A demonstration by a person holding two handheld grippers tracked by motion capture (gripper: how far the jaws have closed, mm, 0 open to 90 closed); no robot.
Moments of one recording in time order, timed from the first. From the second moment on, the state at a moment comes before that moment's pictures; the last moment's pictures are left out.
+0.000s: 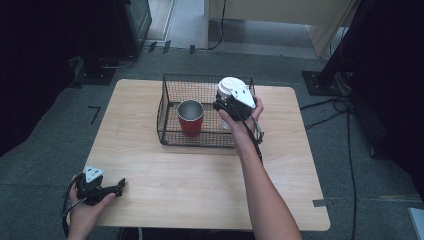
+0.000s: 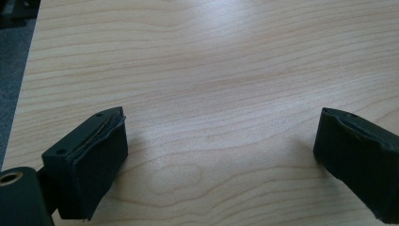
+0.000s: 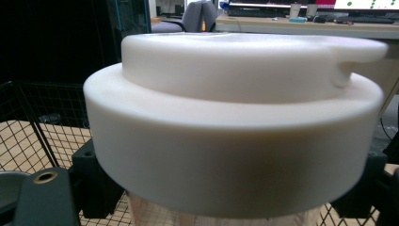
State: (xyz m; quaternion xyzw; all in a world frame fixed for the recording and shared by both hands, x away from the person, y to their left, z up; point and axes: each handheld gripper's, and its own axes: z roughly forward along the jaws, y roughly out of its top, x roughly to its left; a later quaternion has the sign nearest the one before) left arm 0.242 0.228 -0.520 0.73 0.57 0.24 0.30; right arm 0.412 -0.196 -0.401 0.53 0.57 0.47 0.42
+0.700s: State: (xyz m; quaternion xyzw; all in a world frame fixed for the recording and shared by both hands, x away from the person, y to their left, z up) left arm 0.242 0.228 -0.520 0.73 0.57 0.24 0.30; right arm 0.419 -0.202 -0.424 0.55 0.59 0.46 0.38
